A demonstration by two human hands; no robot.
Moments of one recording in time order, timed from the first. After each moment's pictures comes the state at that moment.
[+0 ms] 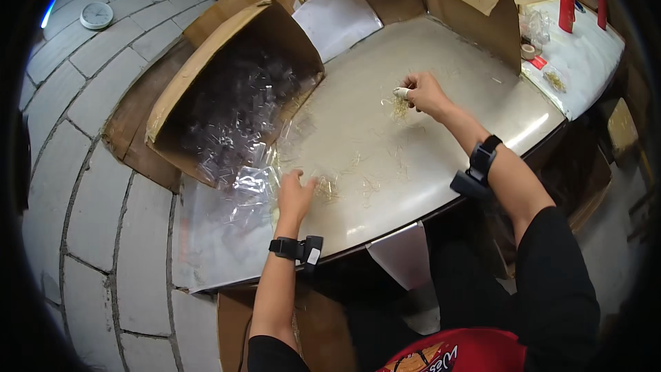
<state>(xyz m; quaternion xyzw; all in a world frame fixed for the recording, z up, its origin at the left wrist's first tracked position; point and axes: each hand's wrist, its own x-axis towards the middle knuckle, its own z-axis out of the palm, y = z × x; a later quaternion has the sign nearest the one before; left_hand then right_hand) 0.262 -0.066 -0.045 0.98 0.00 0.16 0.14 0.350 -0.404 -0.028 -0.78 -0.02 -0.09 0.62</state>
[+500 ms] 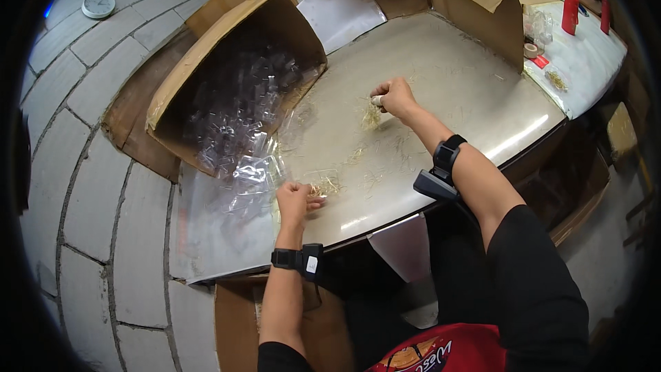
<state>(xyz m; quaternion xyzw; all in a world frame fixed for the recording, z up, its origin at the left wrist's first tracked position) 0.236 -0.048 -0.069 0.73 0.16 0.02 0.66 0.370 -0.330 -0.046 -0.75 -0.01 -0.07 0.66</state>
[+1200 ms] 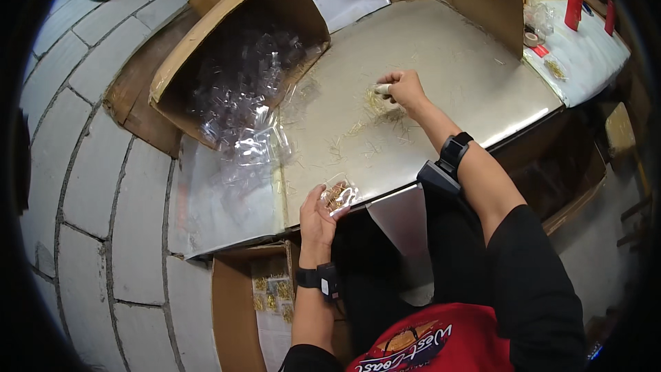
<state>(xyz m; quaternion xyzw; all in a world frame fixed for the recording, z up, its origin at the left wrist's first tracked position) 0.139 -0.074 -0.089 0.45 0.10 -0.05 0.89 0.322 -0.325 -0.044 -0.71 0.01 -0.05 0.70</state>
